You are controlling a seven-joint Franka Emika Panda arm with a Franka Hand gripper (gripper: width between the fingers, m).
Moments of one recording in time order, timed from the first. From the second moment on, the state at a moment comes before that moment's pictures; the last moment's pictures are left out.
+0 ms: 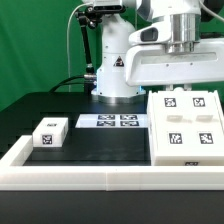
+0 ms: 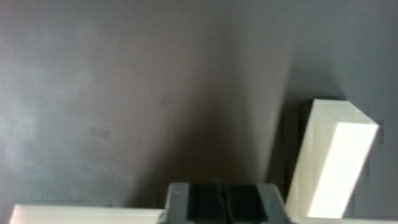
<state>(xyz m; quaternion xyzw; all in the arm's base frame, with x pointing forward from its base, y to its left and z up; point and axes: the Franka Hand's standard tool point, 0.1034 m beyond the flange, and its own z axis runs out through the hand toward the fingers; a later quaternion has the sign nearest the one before) 0.499 0.086 0.085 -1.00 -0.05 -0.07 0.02</state>
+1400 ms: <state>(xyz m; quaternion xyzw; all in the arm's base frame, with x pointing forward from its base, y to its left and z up) 0.522 0.093 0.122 -1.00 -0.05 -0.04 0.02</state>
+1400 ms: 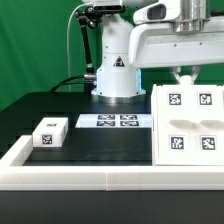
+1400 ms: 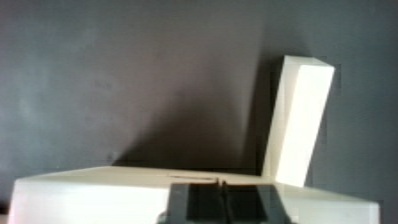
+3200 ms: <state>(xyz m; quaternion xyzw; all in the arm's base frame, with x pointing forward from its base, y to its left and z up) 0.539 0.089 0.137 -1.00 -0.05 -0.02 0.02</state>
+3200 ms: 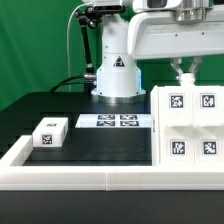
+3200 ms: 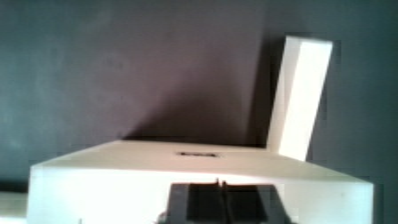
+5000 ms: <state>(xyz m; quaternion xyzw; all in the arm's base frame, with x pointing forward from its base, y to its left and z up) 0.496 0.021 0.105 -1.00 -0.06 0.00 0.01</state>
